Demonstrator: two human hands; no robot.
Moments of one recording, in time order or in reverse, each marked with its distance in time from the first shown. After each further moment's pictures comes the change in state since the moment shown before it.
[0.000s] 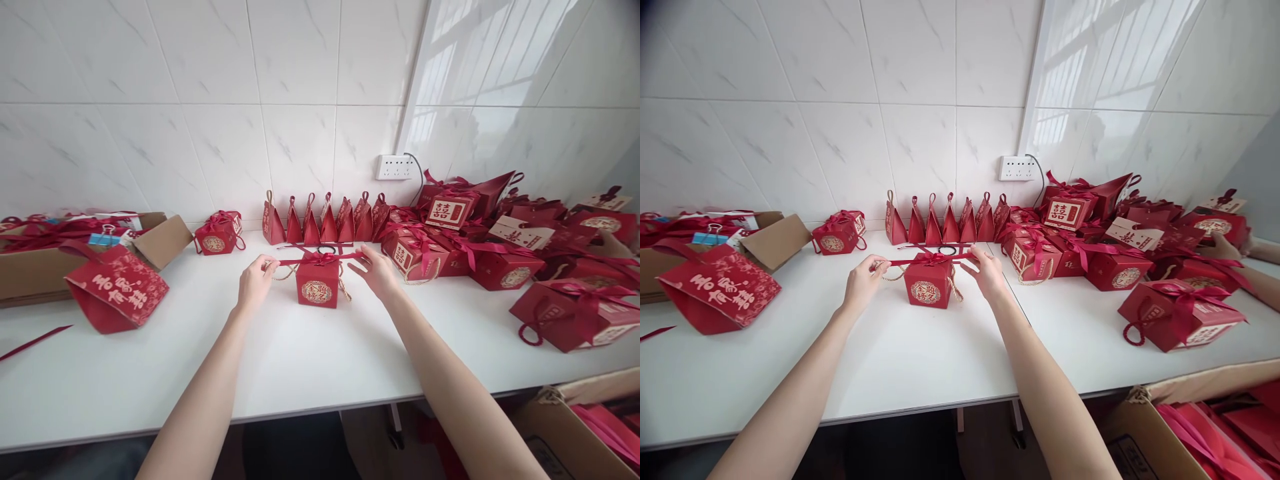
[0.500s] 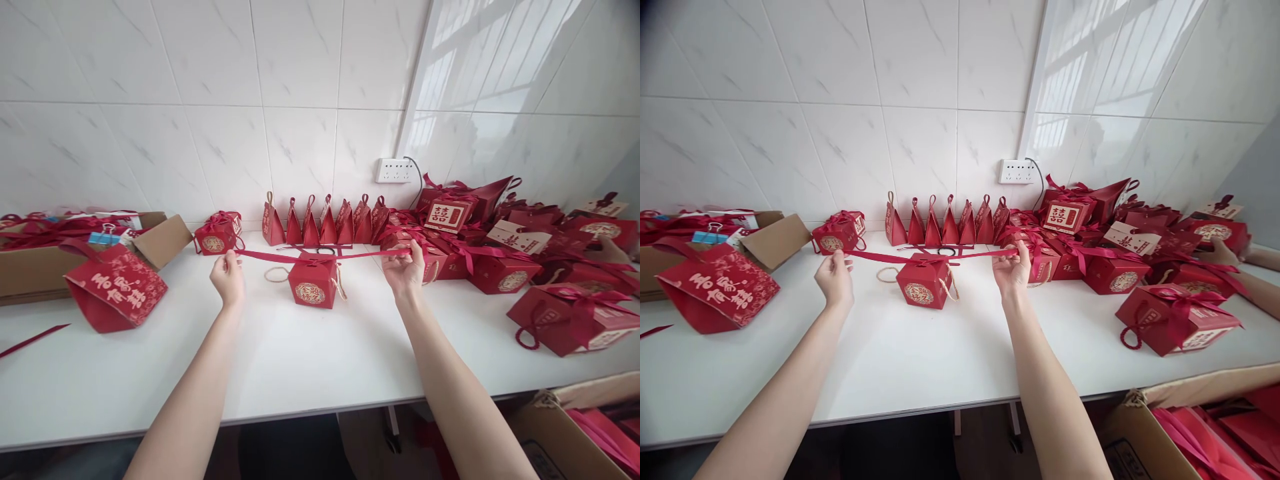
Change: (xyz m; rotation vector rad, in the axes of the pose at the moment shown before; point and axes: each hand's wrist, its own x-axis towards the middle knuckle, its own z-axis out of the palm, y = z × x) left_hand 0.017 -0.013 -0.006 -0.512 0.547 -0.240; right_hand 0.004 -0.035 -0.016 0.667 0.169 -0.101
